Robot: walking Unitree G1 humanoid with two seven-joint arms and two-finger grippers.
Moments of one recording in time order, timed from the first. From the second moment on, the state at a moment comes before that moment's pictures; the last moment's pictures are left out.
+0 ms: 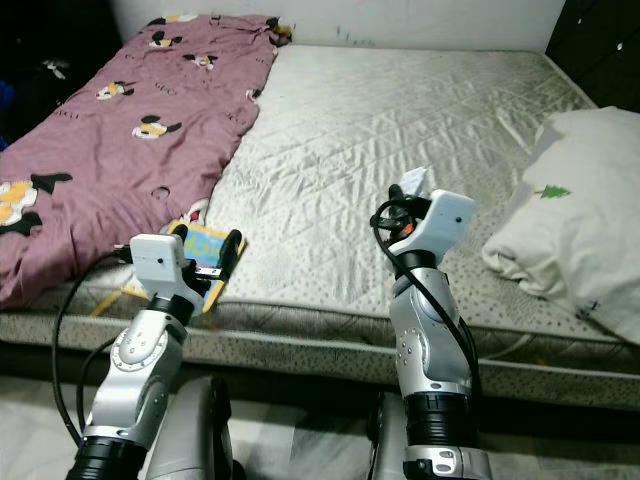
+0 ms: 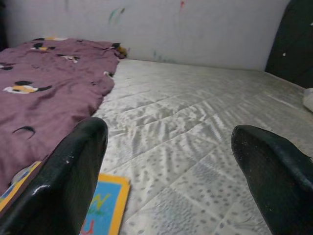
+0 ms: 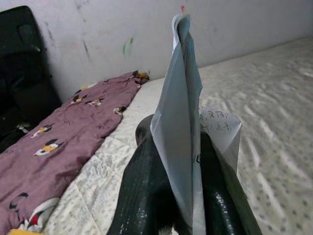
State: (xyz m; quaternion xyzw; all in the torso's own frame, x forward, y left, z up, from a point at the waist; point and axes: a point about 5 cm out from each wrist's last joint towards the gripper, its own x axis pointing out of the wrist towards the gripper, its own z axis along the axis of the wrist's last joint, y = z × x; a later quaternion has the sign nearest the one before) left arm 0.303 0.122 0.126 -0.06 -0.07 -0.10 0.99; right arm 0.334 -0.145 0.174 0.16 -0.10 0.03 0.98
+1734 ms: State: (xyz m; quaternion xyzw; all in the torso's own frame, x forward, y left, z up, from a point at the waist) left arm 0.305 0.130 0.135 -0.03 -0.08 -0.05 1.00; right arm 0.334 -0.129 0.147 0.08 -0.01 0.02 1.00
